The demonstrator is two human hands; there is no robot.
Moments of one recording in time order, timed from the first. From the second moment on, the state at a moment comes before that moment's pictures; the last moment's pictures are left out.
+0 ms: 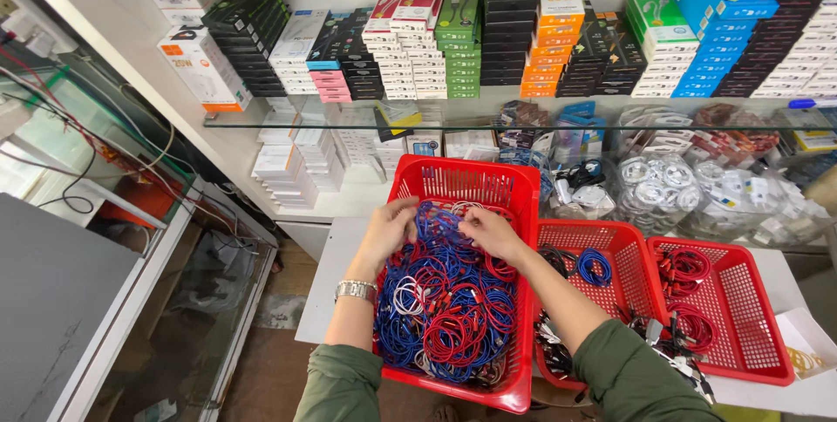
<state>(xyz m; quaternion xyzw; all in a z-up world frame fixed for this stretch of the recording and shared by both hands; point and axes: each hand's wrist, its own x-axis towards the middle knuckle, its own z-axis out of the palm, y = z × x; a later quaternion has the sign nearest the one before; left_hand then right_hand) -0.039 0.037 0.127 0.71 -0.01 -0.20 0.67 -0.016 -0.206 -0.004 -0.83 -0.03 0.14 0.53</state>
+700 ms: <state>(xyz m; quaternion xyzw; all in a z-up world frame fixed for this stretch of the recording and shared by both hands) -0.031 0.037 -0.042 0.81 0.18 0.03 0.56 -0.030 -0.284 0.197 -0.76 -0.11 -0.05 0.64</state>
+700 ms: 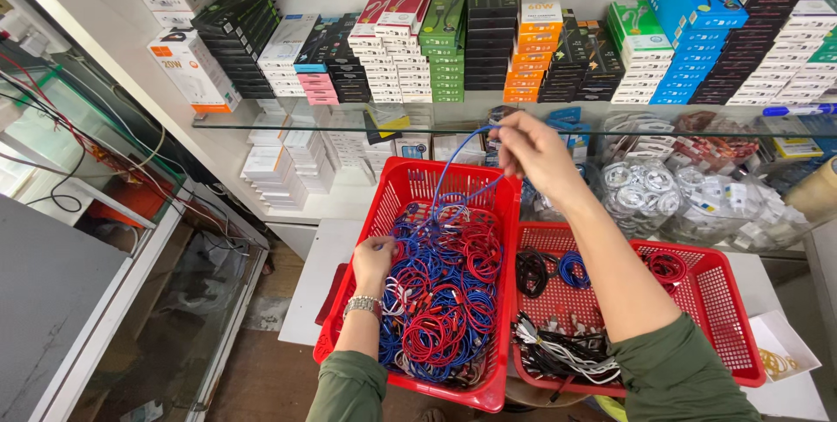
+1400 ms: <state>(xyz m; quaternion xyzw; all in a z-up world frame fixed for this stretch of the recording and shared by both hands) -0.048 -0.008 0.019 0.47 0.04 -0.17 0.87 -0.023 -0.329 0.024 -0.26 0.16 -0.04 0.95</state>
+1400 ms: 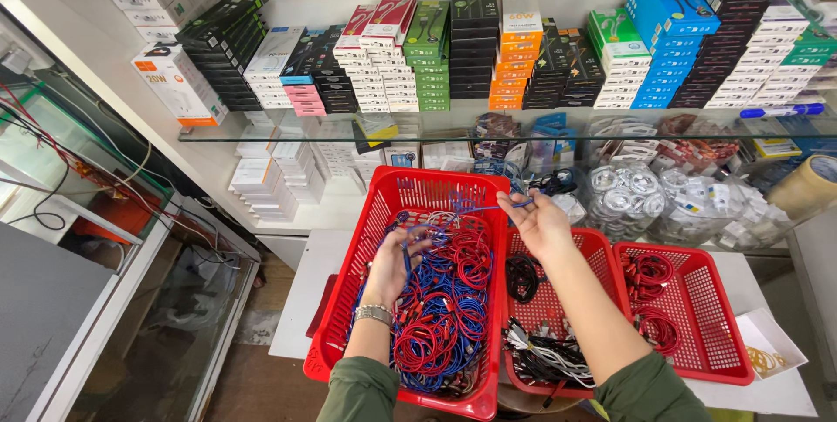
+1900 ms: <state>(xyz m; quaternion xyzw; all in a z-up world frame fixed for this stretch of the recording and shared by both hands) -0.003 -0.071 -0.020 0.83 0.09 -0.12 0.54 -0.034 -0.274 0.021 -0.14 0.15 -0.05 0.98</state>
